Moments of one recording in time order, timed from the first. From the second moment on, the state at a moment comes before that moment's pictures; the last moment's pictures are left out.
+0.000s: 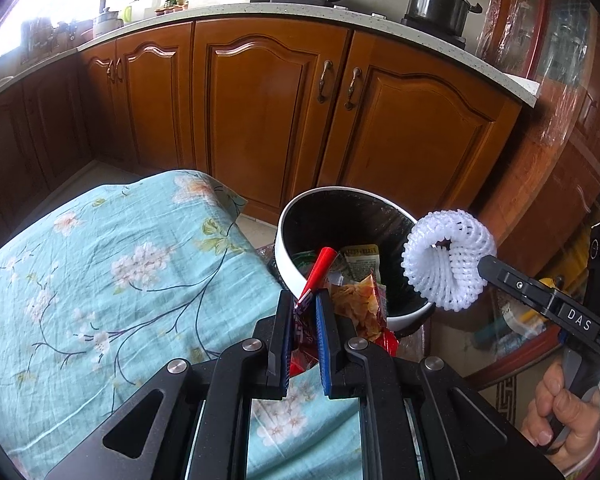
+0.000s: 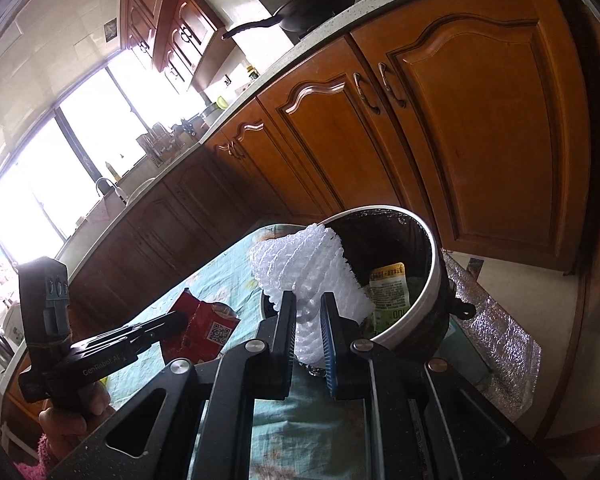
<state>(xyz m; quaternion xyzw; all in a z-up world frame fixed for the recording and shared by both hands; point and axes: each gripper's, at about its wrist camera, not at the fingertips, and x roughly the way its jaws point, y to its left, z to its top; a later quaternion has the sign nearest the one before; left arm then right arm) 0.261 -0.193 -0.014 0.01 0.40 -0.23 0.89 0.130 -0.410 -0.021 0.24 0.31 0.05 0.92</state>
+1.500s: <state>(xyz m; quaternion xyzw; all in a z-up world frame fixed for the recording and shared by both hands) 0.322 -0.279 -0.040 0.07 0.43 -0.22 0.87 0.206 -0.423 -0.035 0.17 0.38 0.01 0.91</state>
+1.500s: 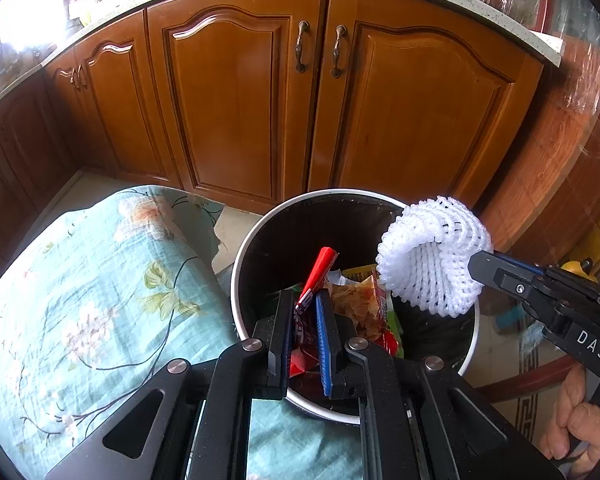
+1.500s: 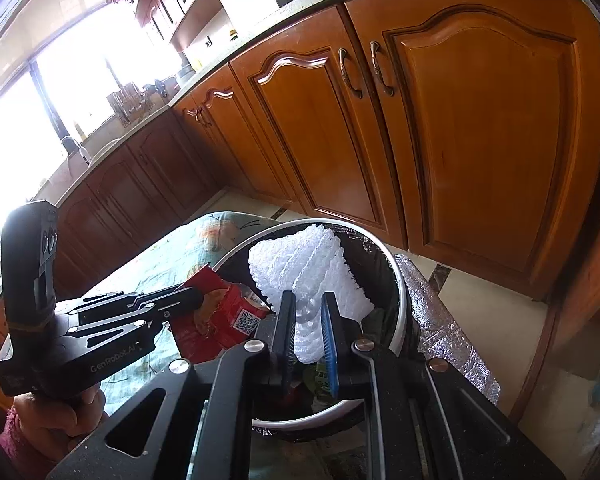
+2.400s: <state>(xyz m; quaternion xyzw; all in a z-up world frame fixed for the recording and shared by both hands) 0.291 -0.235 -0.027 0.02 0.42 -0.21 0.88 0.182 -0.417 -0.024 0.20 0.35 0.02 0.92</state>
